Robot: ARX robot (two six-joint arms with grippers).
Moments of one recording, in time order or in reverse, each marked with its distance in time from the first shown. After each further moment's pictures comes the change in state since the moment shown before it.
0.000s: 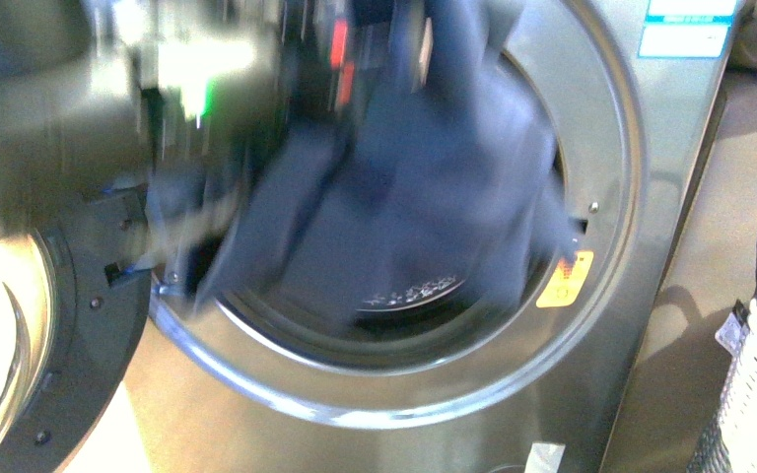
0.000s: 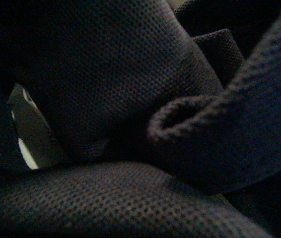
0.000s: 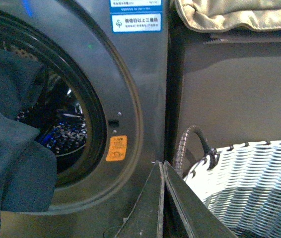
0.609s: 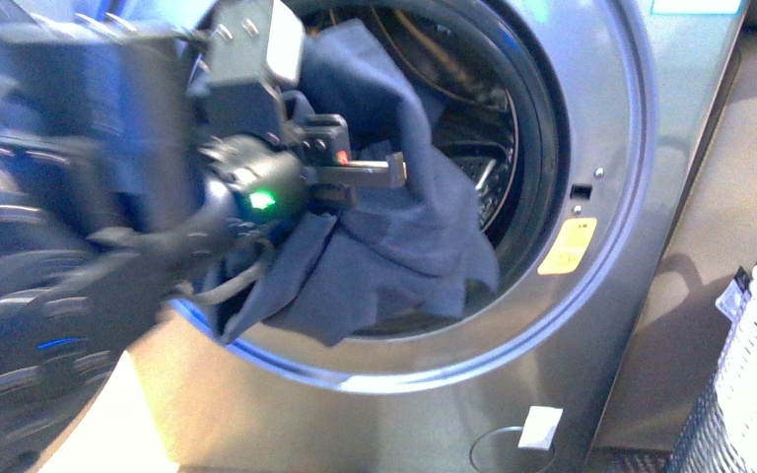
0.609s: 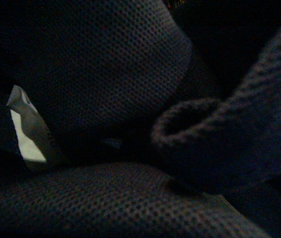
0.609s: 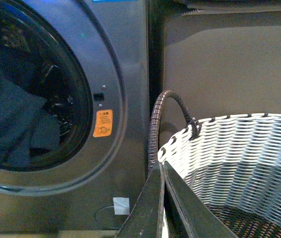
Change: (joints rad) left arm 0.038 0.333 0.267 0.048 -0.129 0.036; right arm -0.144 -0.235 -0.206 -0.028 -0.135 0.000
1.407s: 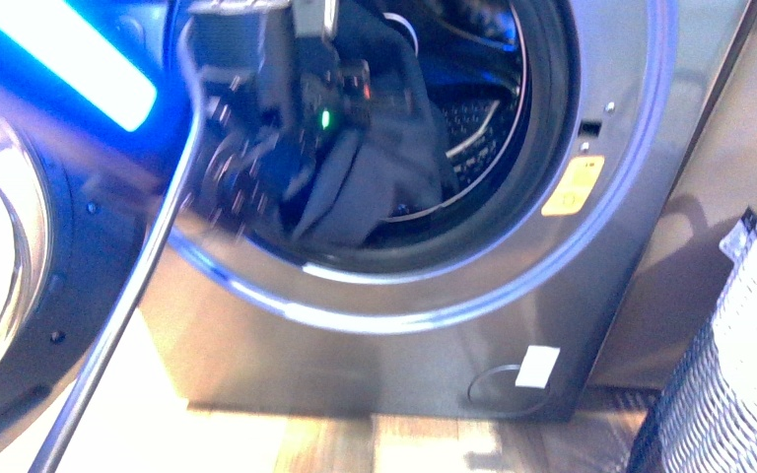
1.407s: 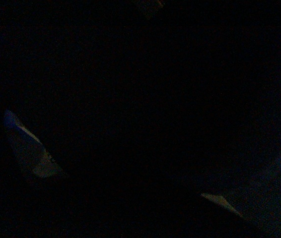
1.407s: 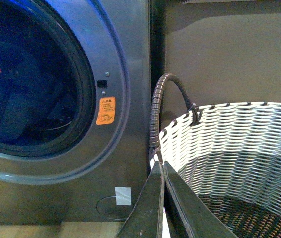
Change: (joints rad) left arm 0.053 0.386 0.675 -0.312 -0.158 0.078; right arm 0.000 -0.247 -0.102 -0.135 -0.003 0.000
